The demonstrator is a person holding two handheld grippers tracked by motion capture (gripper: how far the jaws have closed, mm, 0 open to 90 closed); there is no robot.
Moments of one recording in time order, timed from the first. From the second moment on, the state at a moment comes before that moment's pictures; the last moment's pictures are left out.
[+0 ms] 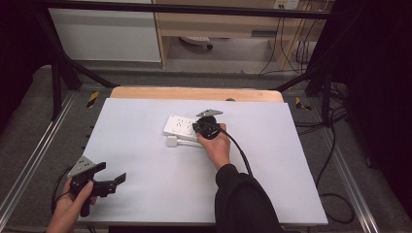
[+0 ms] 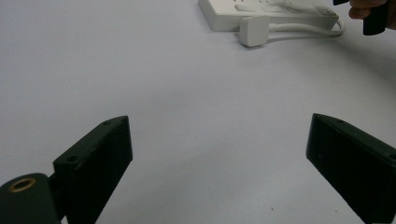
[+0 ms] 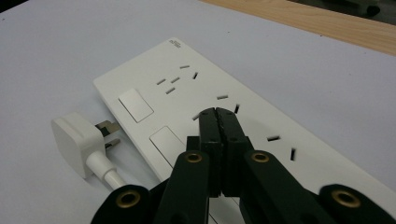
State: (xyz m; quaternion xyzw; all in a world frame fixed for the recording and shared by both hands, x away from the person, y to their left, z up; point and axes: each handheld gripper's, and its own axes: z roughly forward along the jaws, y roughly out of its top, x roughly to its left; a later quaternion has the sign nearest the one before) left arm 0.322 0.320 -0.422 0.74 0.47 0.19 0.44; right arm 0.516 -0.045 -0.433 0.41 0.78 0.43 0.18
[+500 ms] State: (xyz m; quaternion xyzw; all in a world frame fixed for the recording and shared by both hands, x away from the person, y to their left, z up) left arm 0.322 0.320 -0.422 0.74 0.47 0.19 0.44; right arm 0.514 -0.042 -0.437 0.41 0.79 0.42 0.18
